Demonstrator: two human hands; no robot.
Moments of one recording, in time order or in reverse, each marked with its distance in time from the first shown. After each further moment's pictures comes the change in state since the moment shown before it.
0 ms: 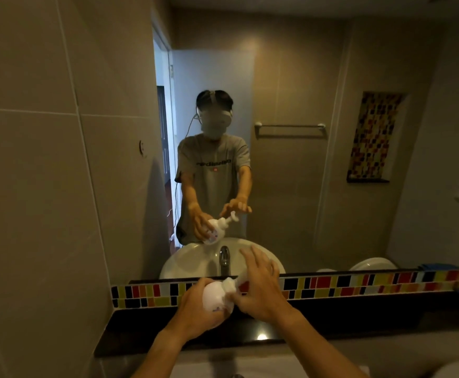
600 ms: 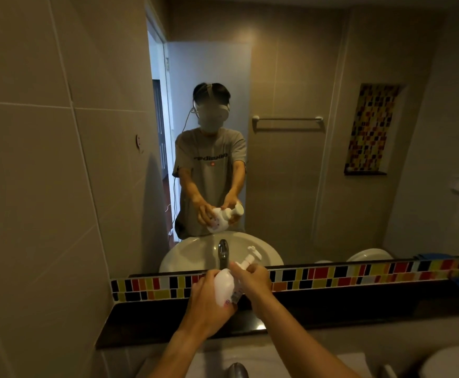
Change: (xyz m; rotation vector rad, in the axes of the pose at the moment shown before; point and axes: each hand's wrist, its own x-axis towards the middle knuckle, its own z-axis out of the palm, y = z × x) left_hand -0.006 0.013 0.033 0.039 0.125 -0.031; right_hand 0.004 -0.026 0.018 0.952 0.120 0.729
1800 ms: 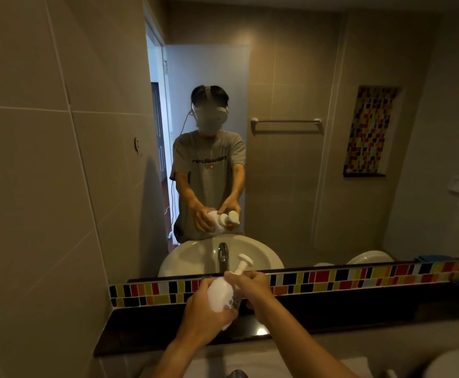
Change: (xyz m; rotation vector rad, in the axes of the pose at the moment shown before) left_hand -0.005 0.009 -0.009 -0.255 -0.045 -0.173; right_hand -0.003 -0.004 -0.005 -0.035 -0.119 0.088
